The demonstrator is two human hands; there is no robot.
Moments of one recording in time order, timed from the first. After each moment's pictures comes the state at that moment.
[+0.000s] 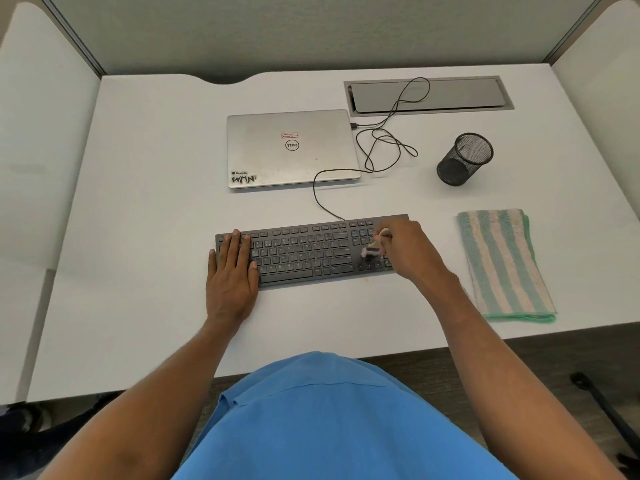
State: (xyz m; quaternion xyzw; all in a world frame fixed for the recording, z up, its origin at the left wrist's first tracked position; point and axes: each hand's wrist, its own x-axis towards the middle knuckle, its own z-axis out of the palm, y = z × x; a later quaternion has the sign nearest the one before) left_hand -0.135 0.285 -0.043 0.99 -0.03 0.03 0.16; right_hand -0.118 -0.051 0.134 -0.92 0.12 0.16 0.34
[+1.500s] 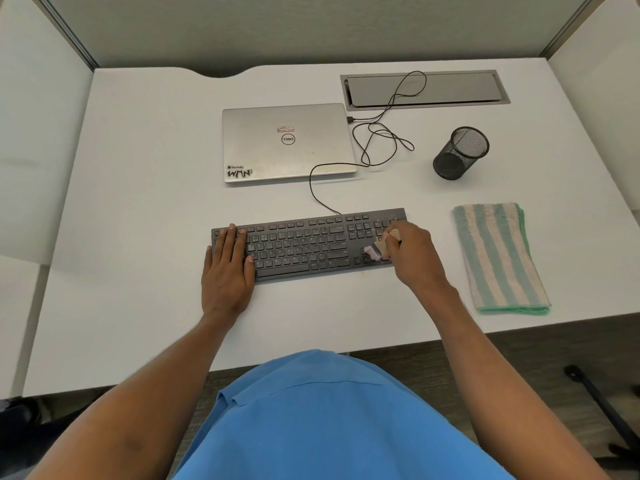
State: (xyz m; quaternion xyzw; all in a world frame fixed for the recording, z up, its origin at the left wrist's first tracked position) left_hand -0.138 0.283 -0.036 0.98 -0.02 0.02 0.18; right_hand -0.144 -0.059 0.115 -0.93 0.13 0.04 0.34
